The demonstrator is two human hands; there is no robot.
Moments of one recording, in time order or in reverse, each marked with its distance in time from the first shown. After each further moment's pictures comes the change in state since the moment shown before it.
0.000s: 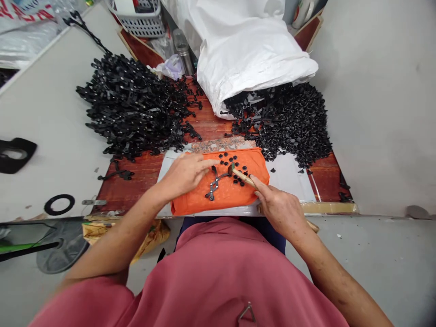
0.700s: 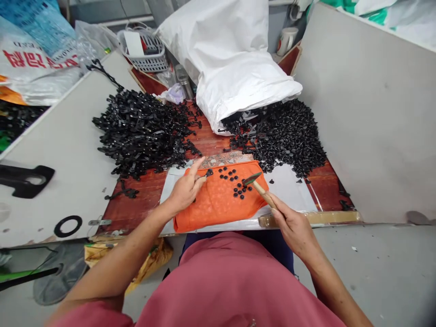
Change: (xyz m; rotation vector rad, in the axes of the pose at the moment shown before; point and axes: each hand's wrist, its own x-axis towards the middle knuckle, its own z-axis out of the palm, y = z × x) left_hand -0.003 -0.008 0.008 -0.274 0.165 -0.251; right_hand -0.033 0.030 0.025 0.670 0.123 0.205
